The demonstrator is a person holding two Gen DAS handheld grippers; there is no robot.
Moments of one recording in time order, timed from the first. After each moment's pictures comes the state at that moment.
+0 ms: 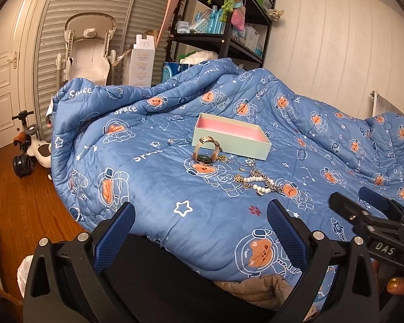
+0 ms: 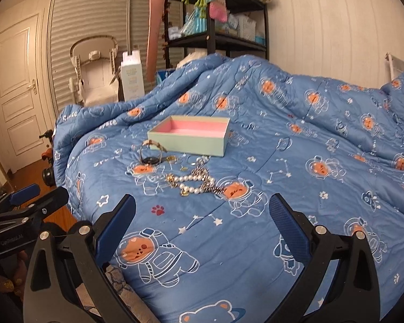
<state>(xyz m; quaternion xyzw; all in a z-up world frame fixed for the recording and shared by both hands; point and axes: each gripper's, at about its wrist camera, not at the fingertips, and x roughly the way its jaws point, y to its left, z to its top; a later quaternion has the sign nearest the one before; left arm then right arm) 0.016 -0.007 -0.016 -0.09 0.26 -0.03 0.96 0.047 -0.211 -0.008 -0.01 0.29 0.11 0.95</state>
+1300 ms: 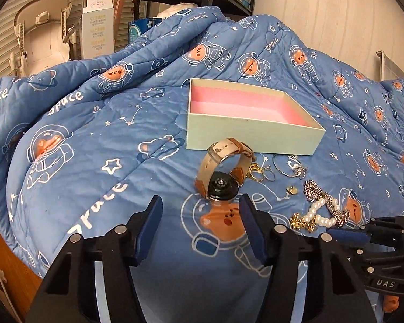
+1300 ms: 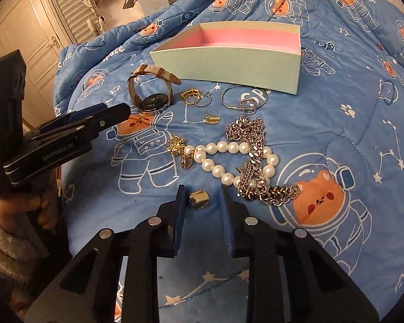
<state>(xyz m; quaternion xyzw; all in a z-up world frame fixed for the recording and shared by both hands) 0.226 0.000 -0.065 -0.02 0.36 -0.08 0.93 0.207 -0.190 -0.095 0.02 0.47 0.23 0.85</state>
